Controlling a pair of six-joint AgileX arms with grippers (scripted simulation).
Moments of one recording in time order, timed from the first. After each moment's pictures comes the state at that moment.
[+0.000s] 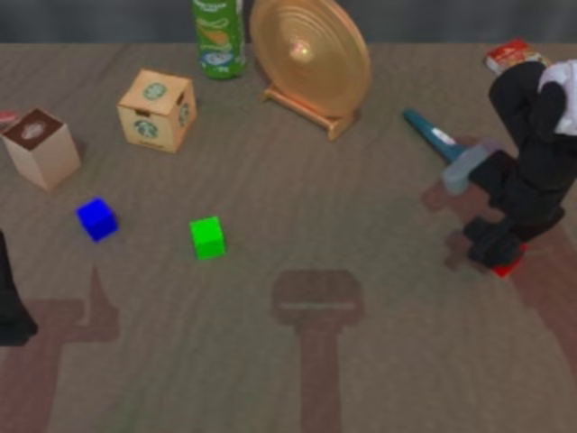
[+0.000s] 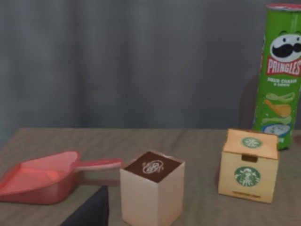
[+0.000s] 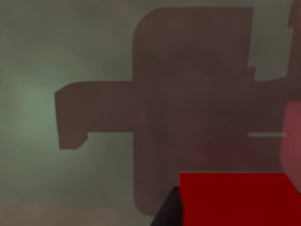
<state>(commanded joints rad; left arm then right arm) 0.00 0.00 0.00 0.00 0.00 0.00 0.21 2.19 1.37 -0.75 0.00 -0.51</state>
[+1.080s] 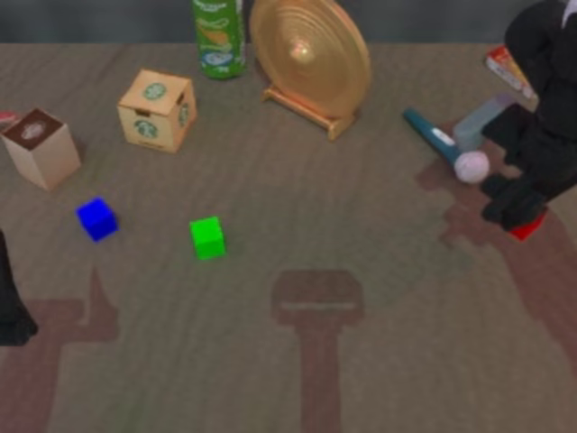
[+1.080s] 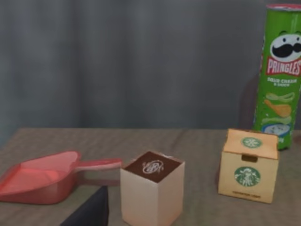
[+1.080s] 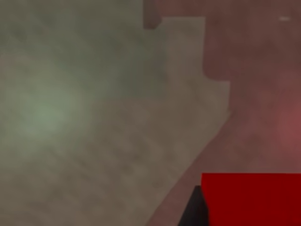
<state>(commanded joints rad) 0.00 0.00 0.00 0.00 0.00 0.00 0.22 2.04 1.52 -1.02 -0.01 -0.50</state>
